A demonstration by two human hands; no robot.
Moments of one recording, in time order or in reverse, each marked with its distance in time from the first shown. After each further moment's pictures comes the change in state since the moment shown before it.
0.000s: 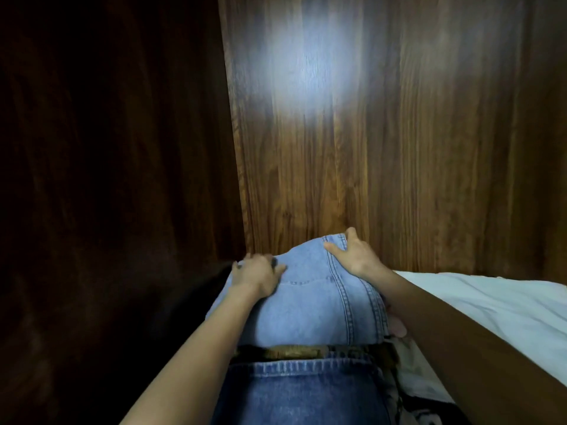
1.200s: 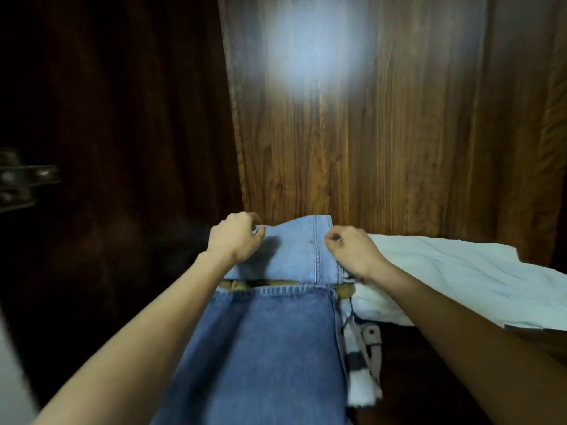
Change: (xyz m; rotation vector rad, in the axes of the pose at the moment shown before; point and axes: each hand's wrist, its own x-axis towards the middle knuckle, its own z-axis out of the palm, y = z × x) left_hand -0.128 0.019 -0.063 -0.056 0.271 0.061; right_hand -0.136 0.004 -0.034 -0.106 0.021 -0.252
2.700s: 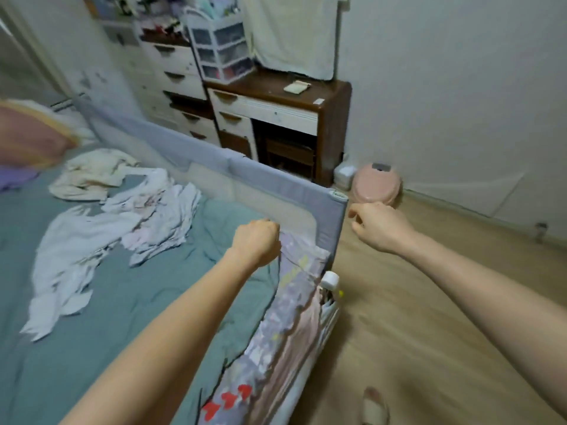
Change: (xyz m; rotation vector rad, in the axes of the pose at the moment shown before) left_hand -1.229 -0.053 -0.437 0.527 -0.382 -1.871; right_hand -0.988 -0.679 0.146 0.268 -1.055 -1.715
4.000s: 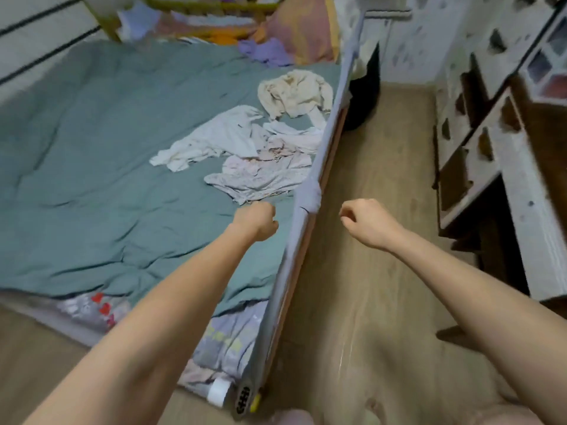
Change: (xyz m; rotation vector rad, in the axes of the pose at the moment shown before) left_hand 0.387 -0.085 -0.015 -0.429 -0.119 -1.325; right_hand 0.620 -0.017 0.055 0.066 -0.447 -1.220
